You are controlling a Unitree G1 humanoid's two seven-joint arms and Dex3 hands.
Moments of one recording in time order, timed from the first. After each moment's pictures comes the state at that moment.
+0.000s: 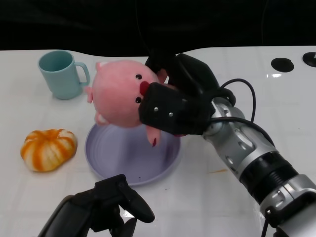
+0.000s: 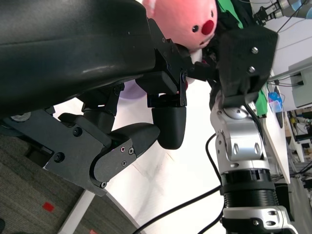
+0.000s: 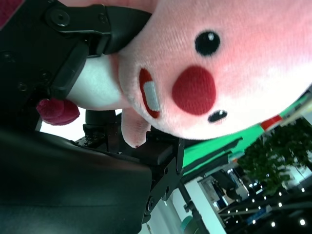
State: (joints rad) left arm 0.53 0.21 -0.14 -0.88 0.02 0.29 -0.23; right arm -0.86 0.10 0.39 0.81 -0.54 -0.02 -0.19
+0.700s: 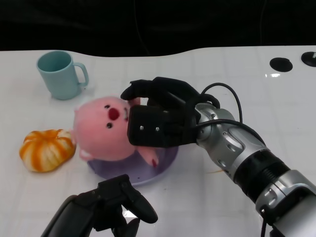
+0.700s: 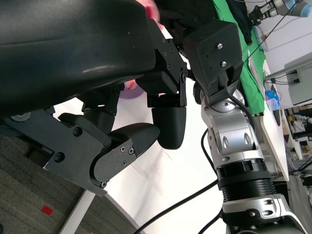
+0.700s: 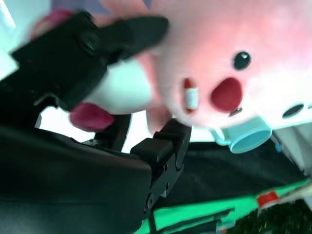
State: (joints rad) left arm 0.53 0.21 -0.16 -0.88 0.05 0.28 -0.22; right arm -0.89 0.09 0.50 0.87 -0.58 -0.04 0.05
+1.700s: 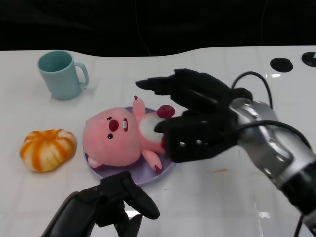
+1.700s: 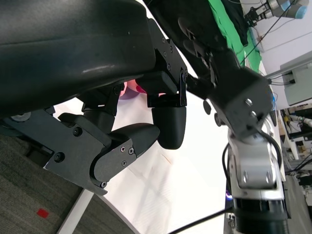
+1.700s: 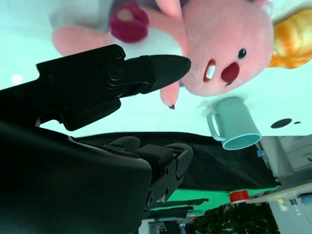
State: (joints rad) left arm 0.49 0.21 -0.17 -0.86 0.05 0.28 -0.22; right arm -0.70 -0.17 0.49 0.37 -0.58 -0.05 0.27
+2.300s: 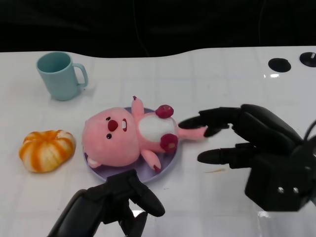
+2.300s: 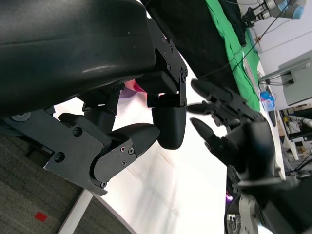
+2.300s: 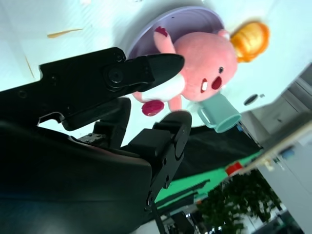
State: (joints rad) left arm 0.48 0.19 -0.20 -0.84 0.09 0.27 -0.20; right arm -0.23 -0.32 0.24 -0.14 -0.34 -0.09 0.33
